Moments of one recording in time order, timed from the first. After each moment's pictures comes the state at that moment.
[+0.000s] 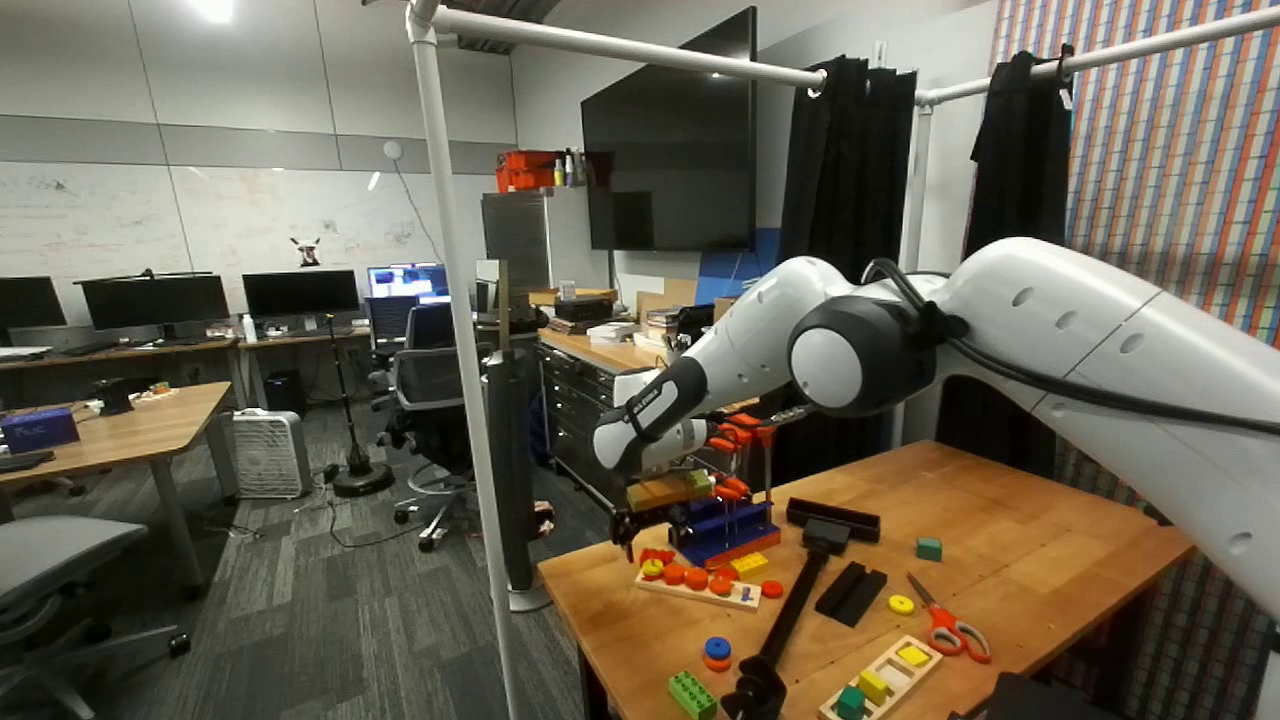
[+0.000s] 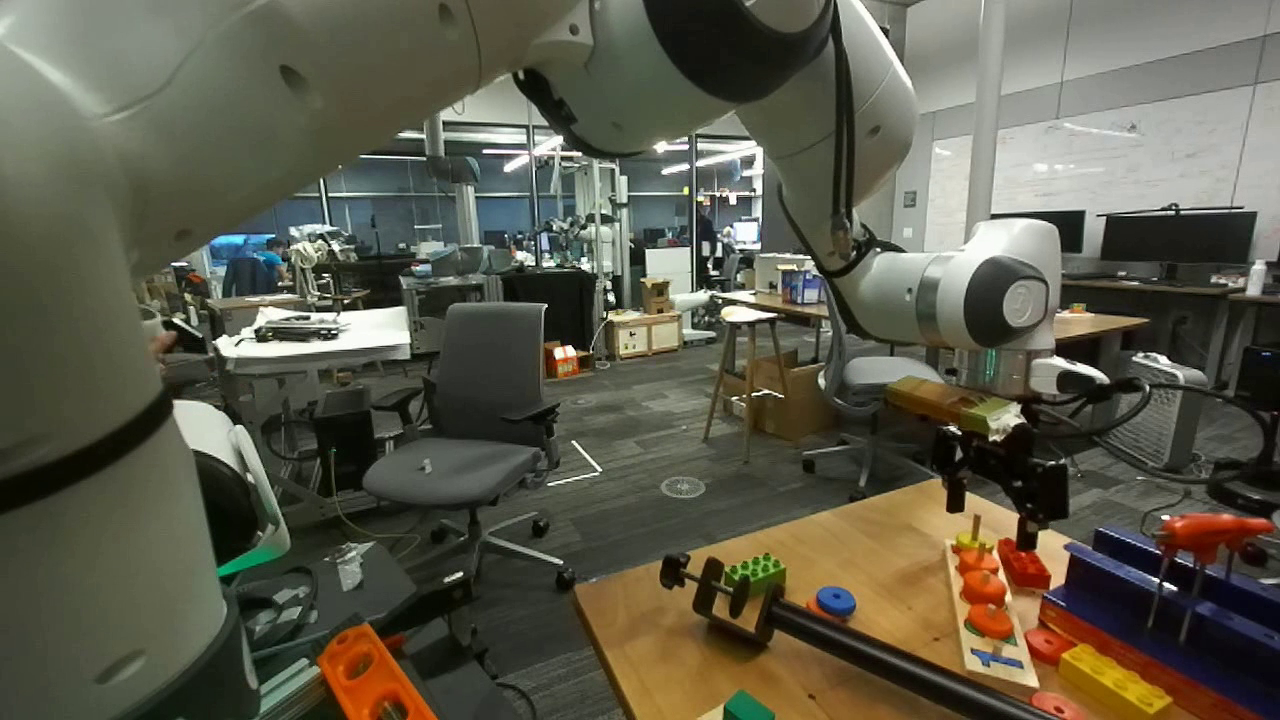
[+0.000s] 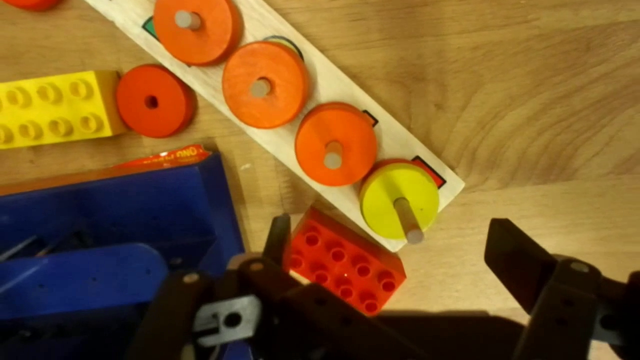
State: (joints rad) arm -0.10 1.03 -0.12 -1.25 0.04 2.24 0.25
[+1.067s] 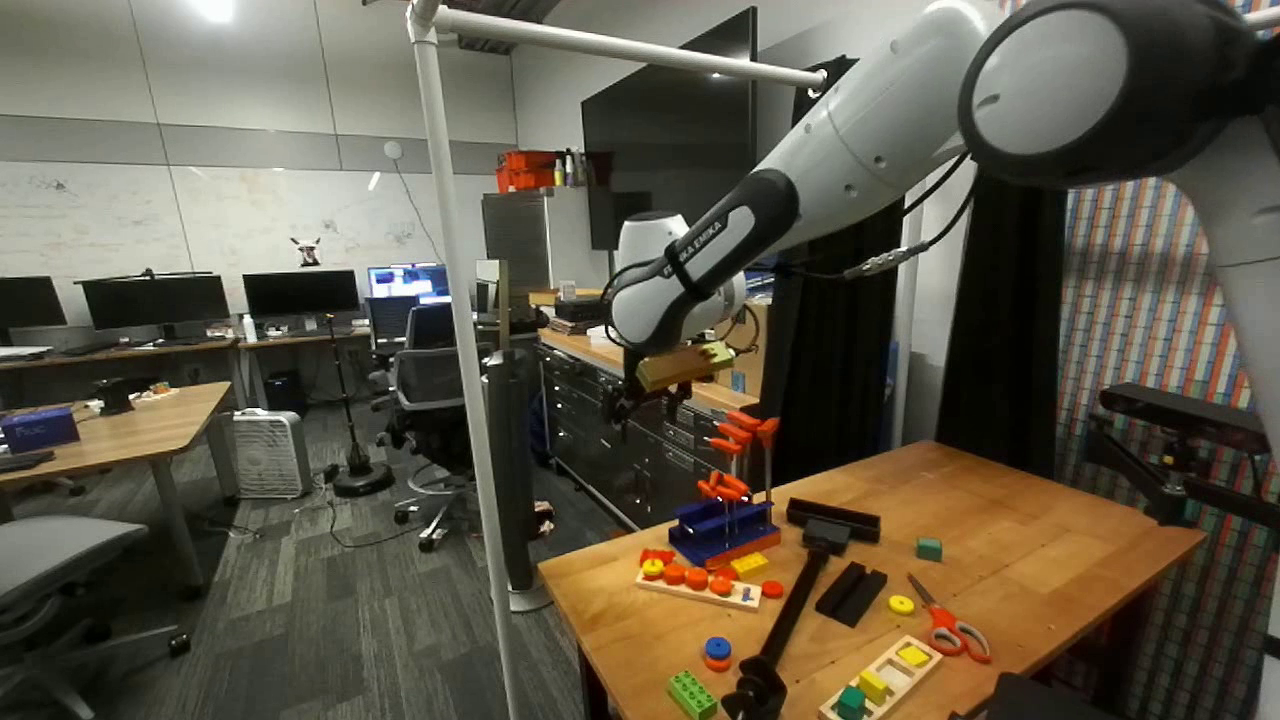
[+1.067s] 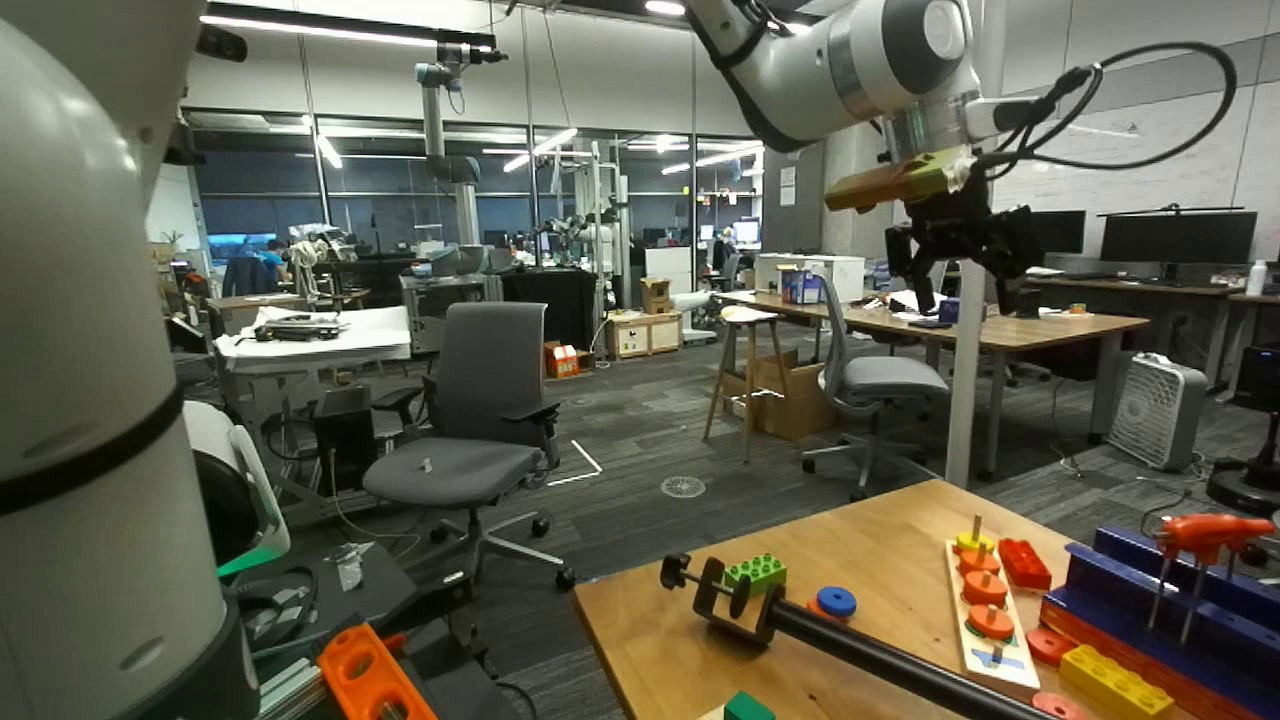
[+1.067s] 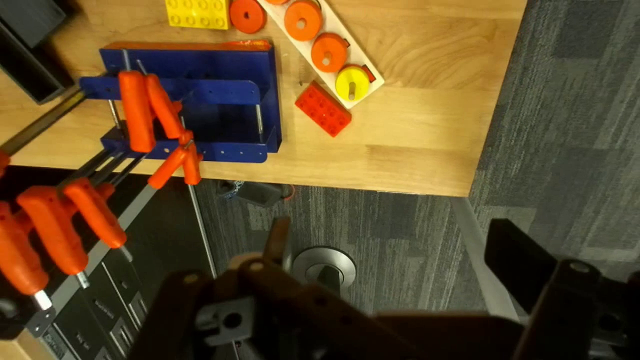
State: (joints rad) arm 0.03 0.34 -0.15 -1.81 -0.17 2.41 0.26
